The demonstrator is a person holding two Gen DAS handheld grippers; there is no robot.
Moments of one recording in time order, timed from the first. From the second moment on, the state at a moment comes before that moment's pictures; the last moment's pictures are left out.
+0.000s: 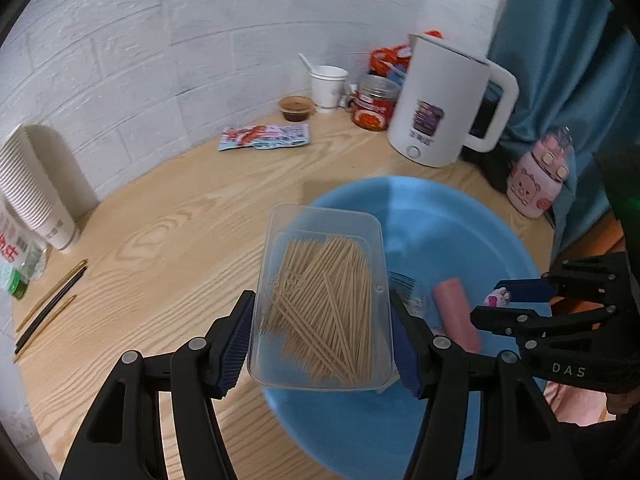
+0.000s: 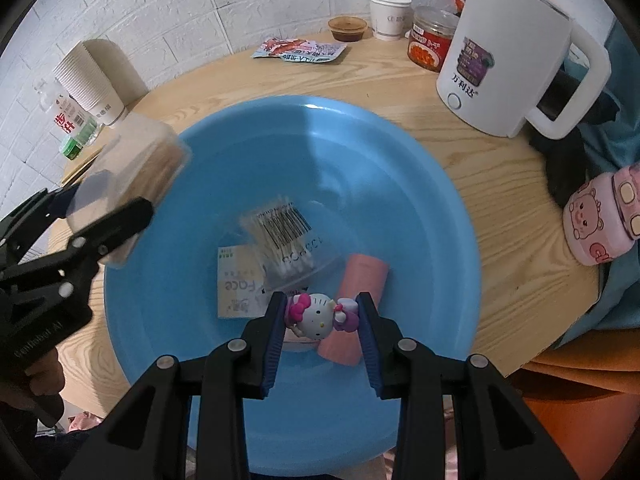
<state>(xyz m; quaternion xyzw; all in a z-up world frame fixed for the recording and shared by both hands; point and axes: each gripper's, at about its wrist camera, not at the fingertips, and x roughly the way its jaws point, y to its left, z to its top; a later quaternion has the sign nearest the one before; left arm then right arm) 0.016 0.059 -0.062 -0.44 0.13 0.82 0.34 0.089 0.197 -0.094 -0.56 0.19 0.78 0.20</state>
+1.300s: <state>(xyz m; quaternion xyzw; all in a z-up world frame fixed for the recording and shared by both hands) 0.016 0.086 -0.102 -0.47 0.16 0.77 0.40 0.098 0.200 -0.110 -0.57 0.21 0.76 0.21</state>
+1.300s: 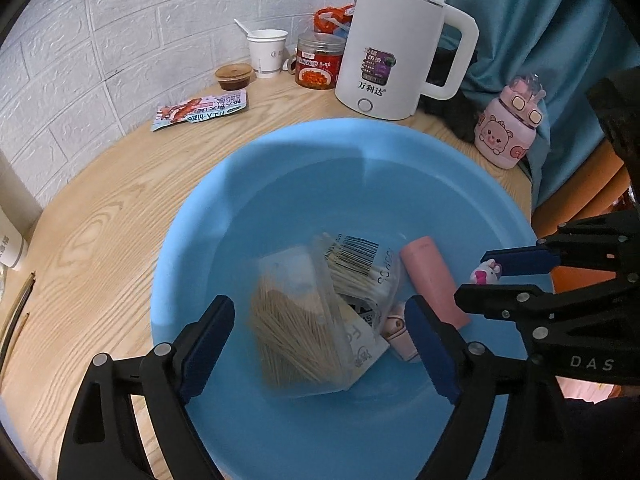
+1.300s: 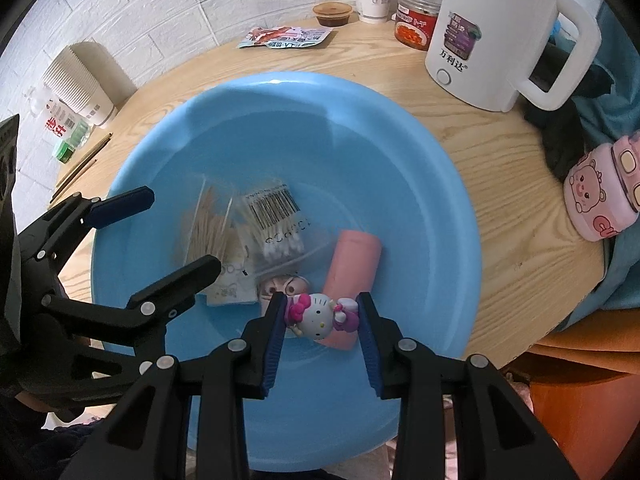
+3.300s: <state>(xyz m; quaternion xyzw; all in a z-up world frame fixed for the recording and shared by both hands) 0.054 0.009 -0.045 -0.37 0.17 0.75 0.53 0.097 0.188 -0.109 -0.57 0.19 0.77 0.20</state>
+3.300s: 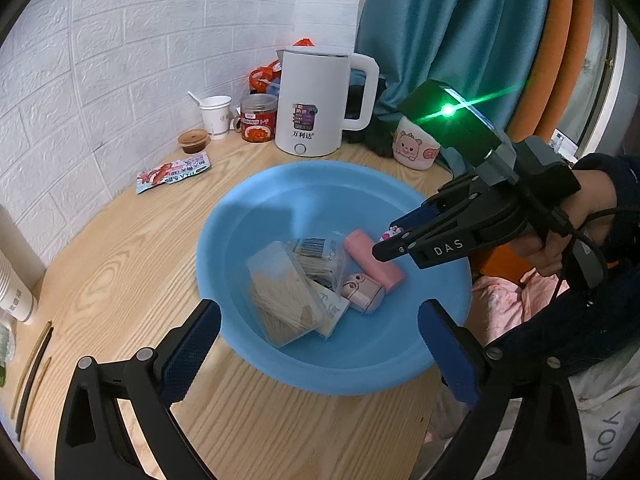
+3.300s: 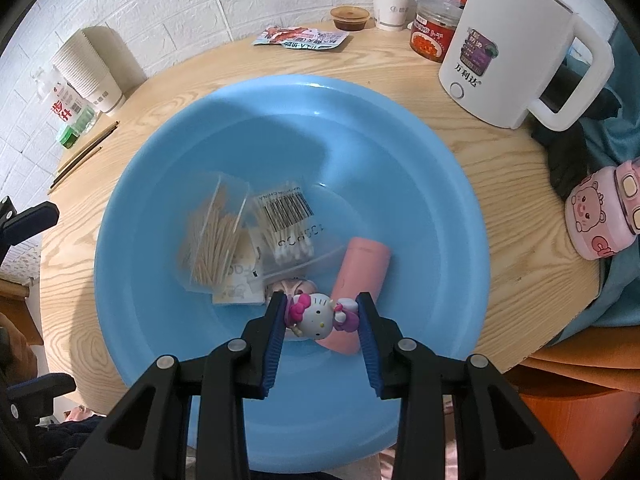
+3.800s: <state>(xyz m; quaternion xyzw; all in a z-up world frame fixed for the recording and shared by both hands) 0.053 0.008 -0.049 -0.37 0.17 0.75 0.52 0.099 0.180 -0.132 -0.61 0.18 0.76 0.17</state>
